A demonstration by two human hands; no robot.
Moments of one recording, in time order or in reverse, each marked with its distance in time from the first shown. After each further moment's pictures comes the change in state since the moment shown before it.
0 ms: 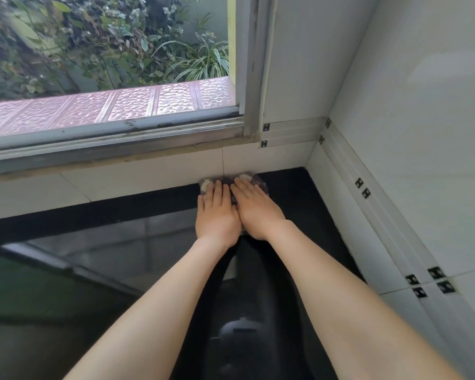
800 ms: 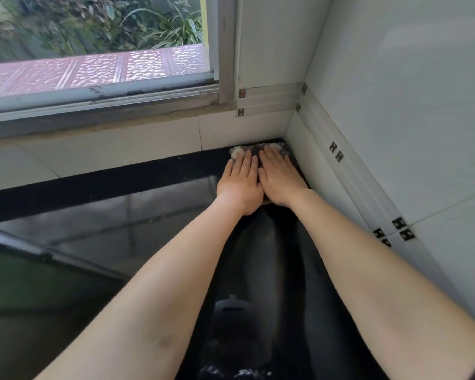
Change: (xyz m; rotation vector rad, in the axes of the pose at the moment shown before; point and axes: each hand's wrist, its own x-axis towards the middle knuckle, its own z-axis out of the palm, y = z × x) left_hand 0.006 0.070 0.013 0.135 -0.190 0.304; right_hand -0.044 0.067 -0.009 0.042 0.002 0.318
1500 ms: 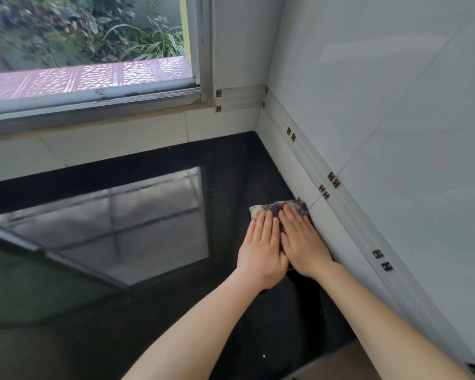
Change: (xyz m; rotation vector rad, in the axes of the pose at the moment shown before) left_hand -0.186 0.112 0.059 -0.177 0.042 0.205; right_hand -0.243 0.017 0.025 -0.027 -0.016 0.066
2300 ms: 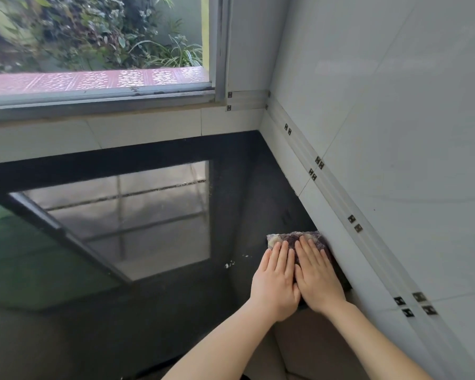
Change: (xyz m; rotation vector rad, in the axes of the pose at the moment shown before) left_hand -0.113 0.070 0.034 0.047 0.017 0.060; right_hand -0.141 -0.004 0.034 -0.141 0.150 0.087
